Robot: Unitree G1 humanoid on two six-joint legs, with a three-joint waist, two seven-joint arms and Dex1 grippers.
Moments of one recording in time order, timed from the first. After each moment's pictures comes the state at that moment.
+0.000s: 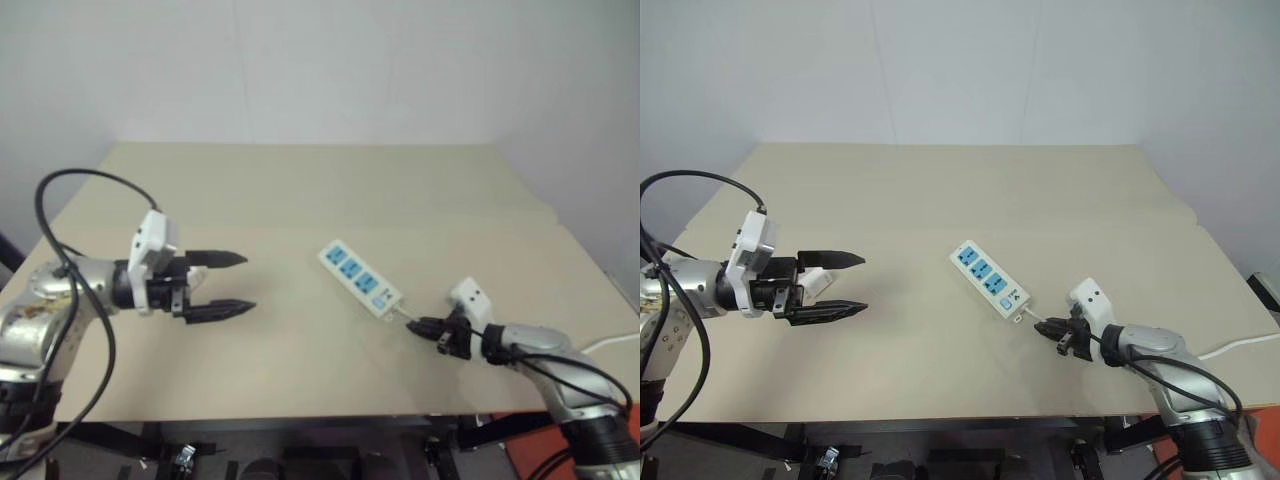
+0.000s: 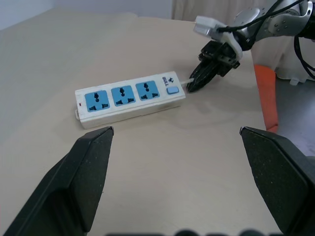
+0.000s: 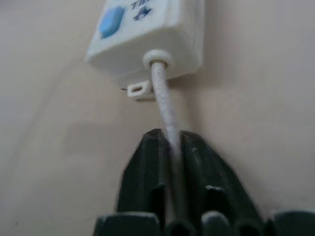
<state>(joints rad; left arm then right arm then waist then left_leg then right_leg) -0.39 0.91 0.18 -0.20 -0.67 0.55 -1.25 -0.25 -0.68 0.00 -0.09 0.37 0.62 0.83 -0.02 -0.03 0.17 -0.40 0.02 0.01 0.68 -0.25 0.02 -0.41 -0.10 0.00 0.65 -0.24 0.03</state>
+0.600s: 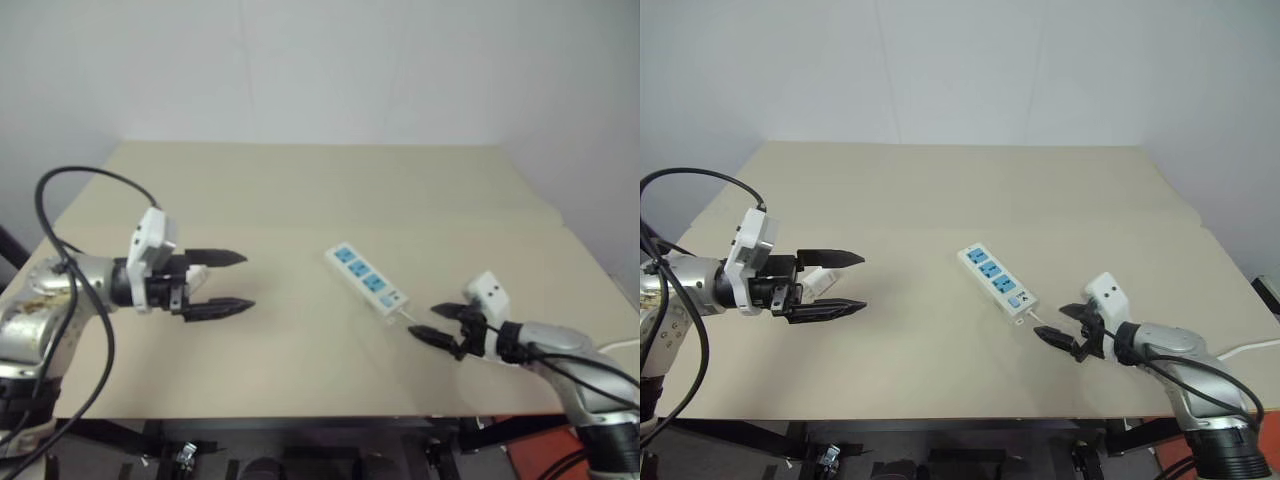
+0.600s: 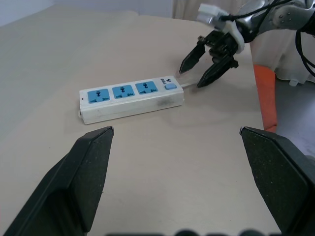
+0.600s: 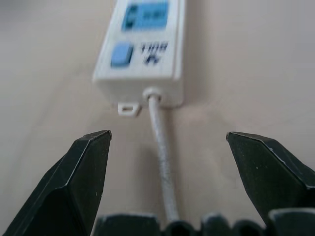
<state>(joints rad) -0.42 0.92 0.18 -0.18 -0.67 0.57 -1.26 -0.19 -0.71 -0.15 -0.17 0.44 0.65 0.83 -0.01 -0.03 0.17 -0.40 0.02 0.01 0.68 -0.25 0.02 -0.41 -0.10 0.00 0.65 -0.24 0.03</state>
